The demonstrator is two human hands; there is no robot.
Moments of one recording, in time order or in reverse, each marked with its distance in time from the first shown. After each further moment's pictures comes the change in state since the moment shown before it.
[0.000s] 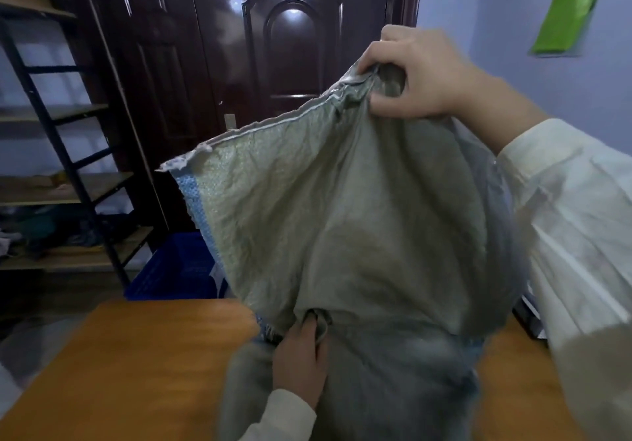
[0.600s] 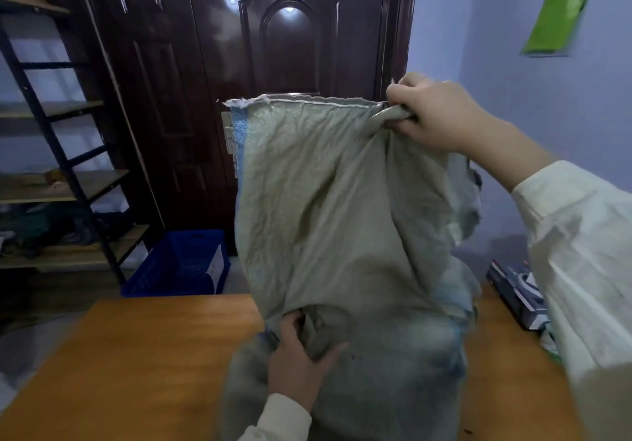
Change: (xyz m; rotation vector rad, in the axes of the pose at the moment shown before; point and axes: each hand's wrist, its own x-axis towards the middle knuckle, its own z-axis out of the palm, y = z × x) left_hand -0.026 0.005 -0.014 -0.385 -0.019 -0.271; right_hand -0.045 0.008 0.025 -0.104 -0.088 0.114
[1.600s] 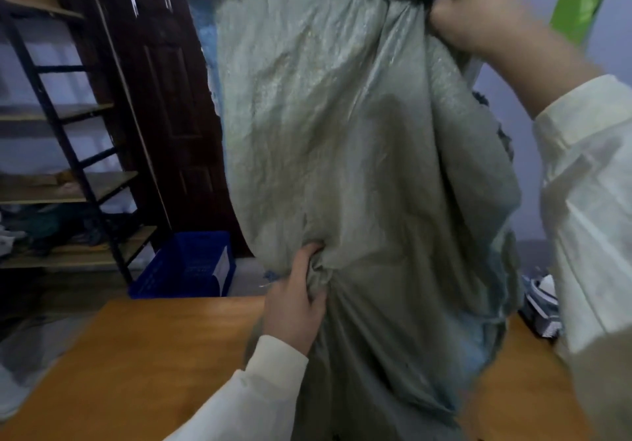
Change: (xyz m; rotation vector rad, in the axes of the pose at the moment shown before) left_hand 0.034 0.050 -0.051 0.040 0.123 0.504; right_hand 0.063 -0.011 -0.068 0.237 0.296 0.266
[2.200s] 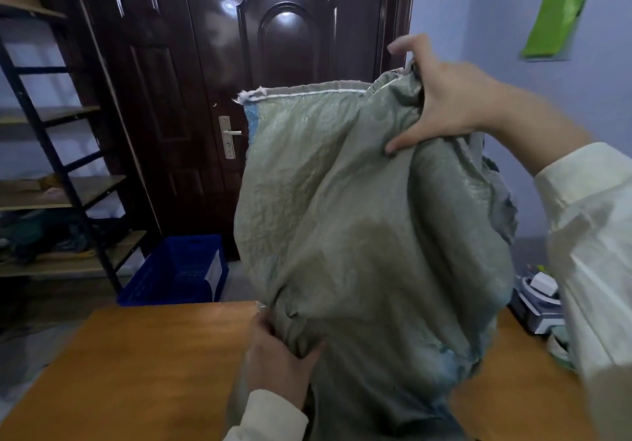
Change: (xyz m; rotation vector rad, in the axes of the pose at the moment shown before) left_hand -0.041 -0.043 0.023 -0.092 0.036 -0.611; right_hand -0.055 0.012 0.012 -0.055 -0.474 -0.035
